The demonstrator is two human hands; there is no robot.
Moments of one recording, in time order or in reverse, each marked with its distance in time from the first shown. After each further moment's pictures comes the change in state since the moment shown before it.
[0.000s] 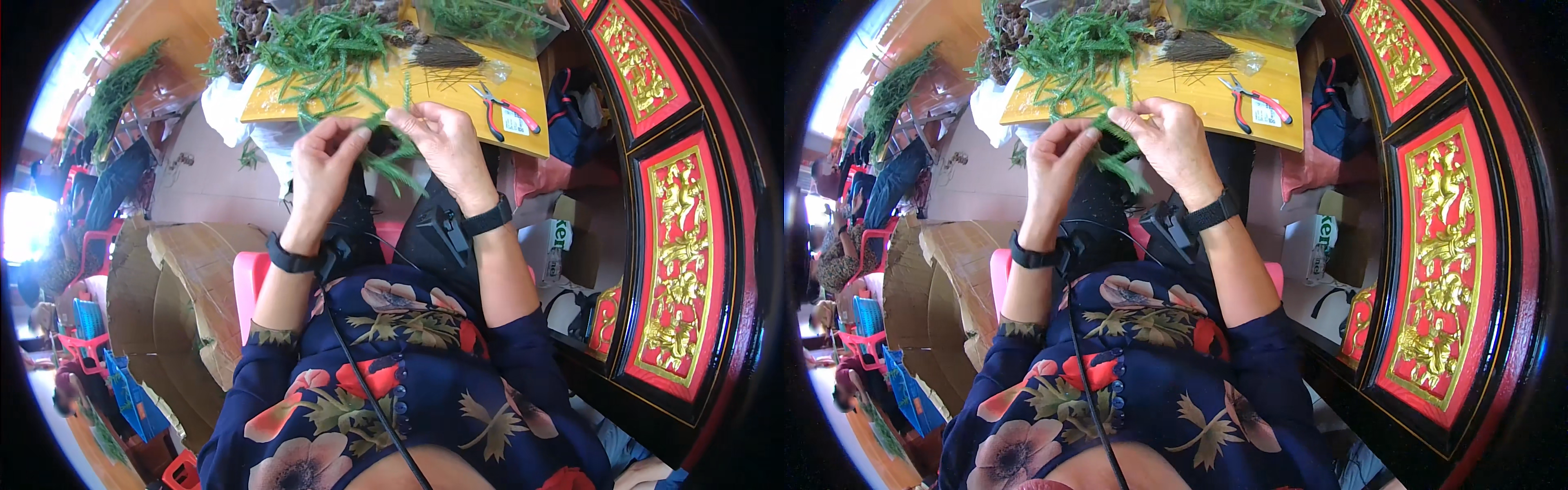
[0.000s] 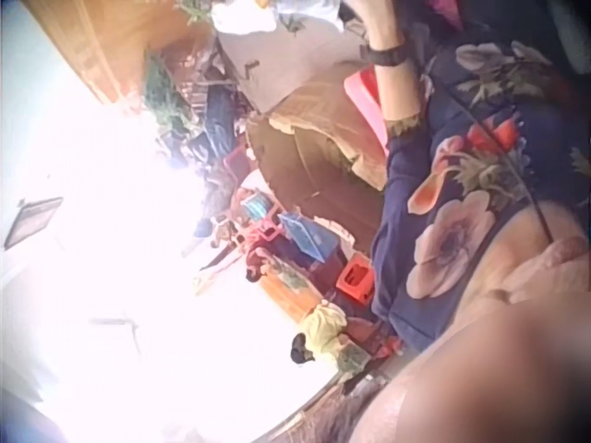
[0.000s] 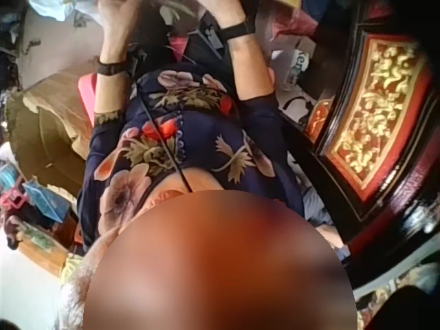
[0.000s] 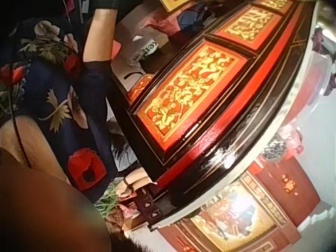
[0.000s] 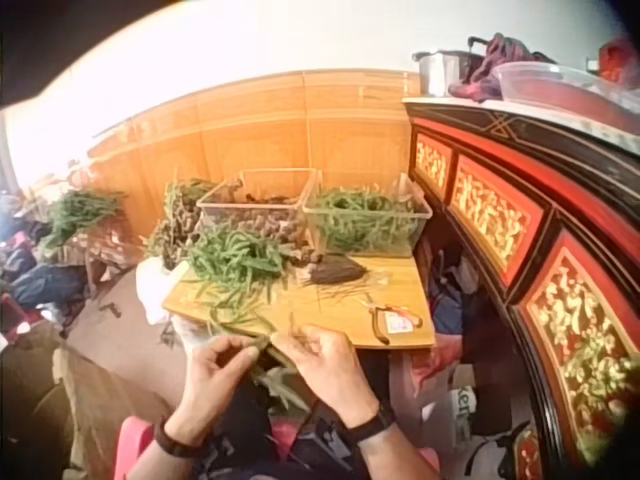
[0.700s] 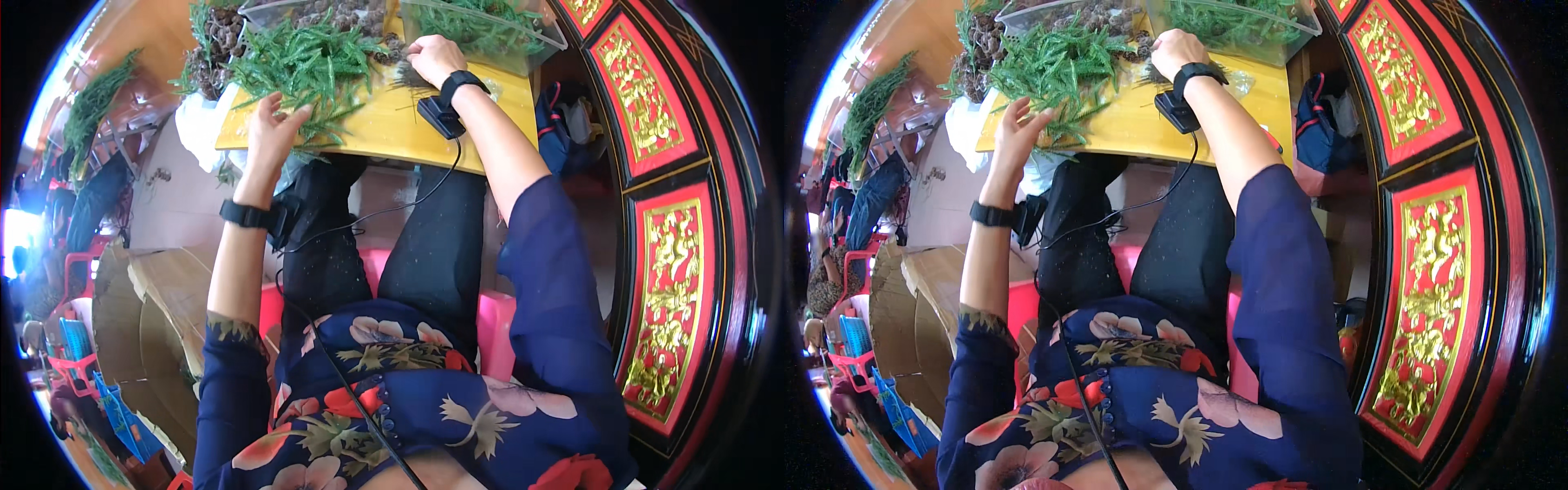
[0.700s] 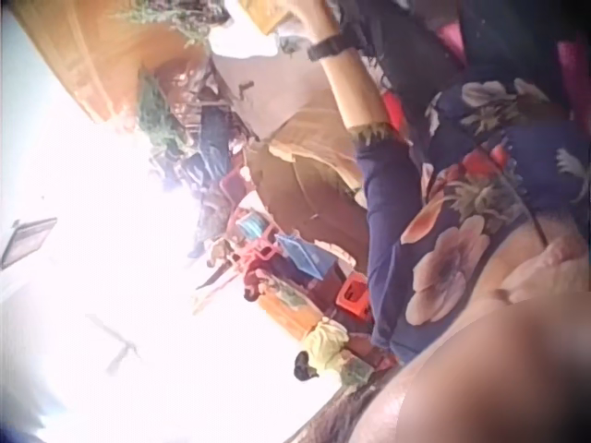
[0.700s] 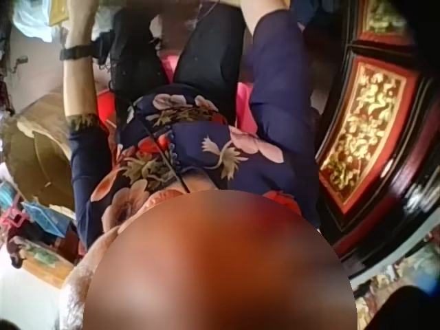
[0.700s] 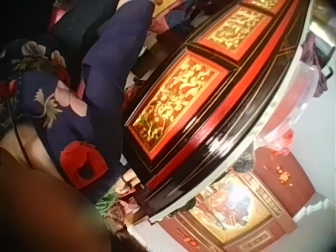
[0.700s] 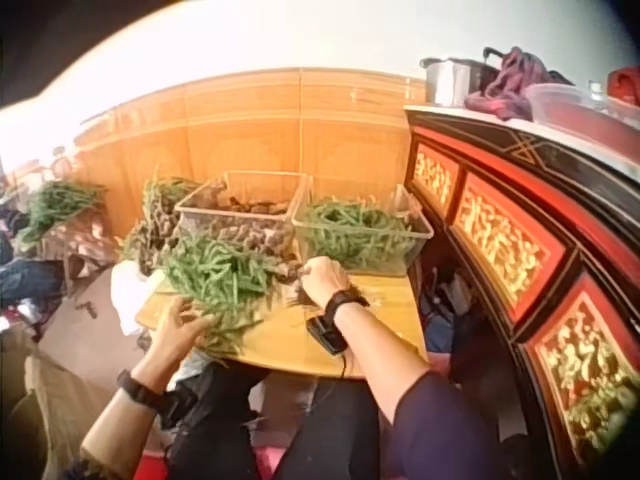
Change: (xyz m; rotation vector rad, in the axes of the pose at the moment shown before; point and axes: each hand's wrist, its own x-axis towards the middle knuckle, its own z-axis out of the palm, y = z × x) left_hand 0.116 -0.064 -0.048 0.325 0.139 -0.094; right_hand 0.202 0.080 -0.032 -0.825 0.111 0.003
